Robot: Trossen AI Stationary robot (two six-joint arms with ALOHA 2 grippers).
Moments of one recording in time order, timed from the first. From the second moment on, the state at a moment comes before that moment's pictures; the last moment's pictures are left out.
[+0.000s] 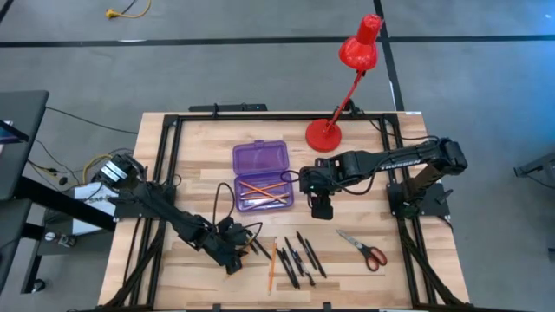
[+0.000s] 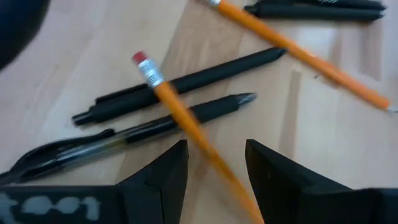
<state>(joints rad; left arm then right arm) -0.61 1.68 0.74 0.00 -0.29 -0.89 0.12 1.61 1.39 -1.03 0.05 0.14</state>
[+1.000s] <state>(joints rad) -0.60 1.75 0.89 -0.30 -0.28 -0.91 0.13 1.61 1.39 -1.03 0.05 0.16</state>
